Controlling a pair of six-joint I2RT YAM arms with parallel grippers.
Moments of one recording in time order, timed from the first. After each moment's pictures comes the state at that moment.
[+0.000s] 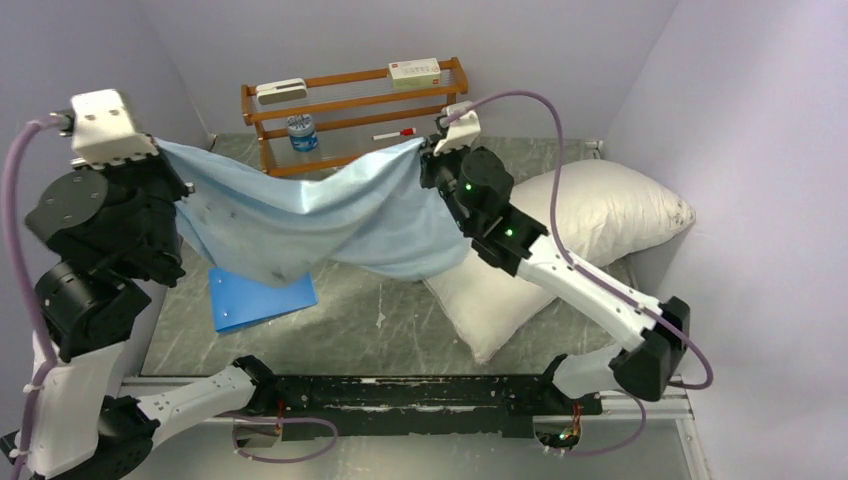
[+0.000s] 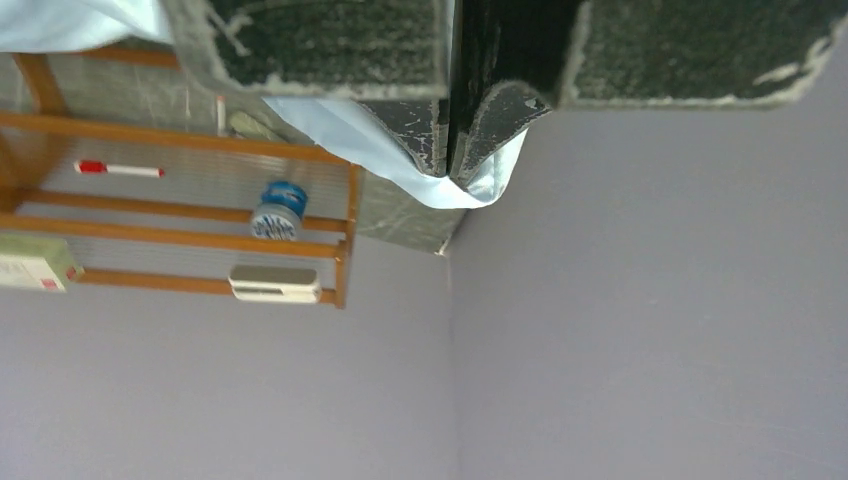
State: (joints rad) left arm -0.68 0.93 1.73 -0.68 -1.01 0.09; right arm 0.89 1.32 1.32 0.12 0.50 -0.05
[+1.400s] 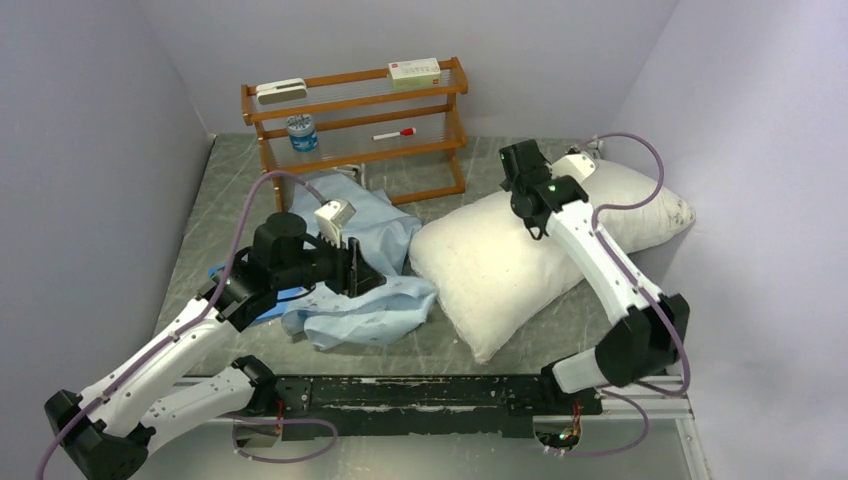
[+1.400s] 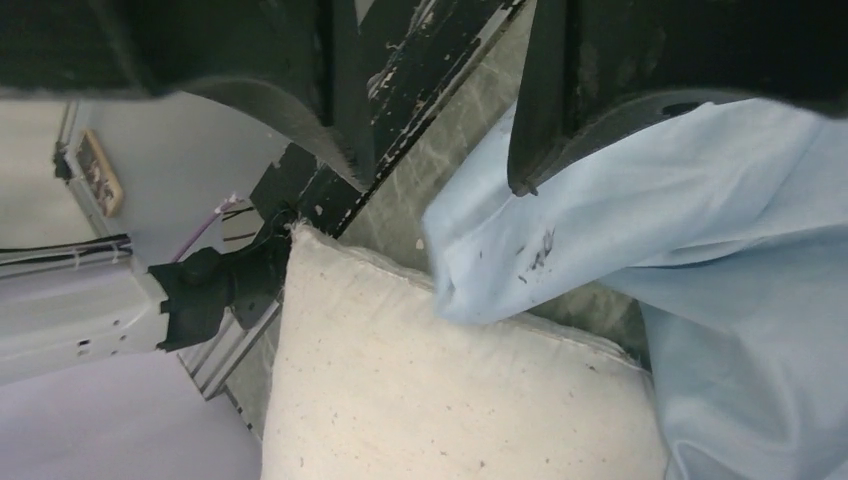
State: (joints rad) left arm -0.69 0.86 0.84 -0.41 0.36 -0.45; right arm 0.41 1.39 1.34 -0.83 0.73 1.02
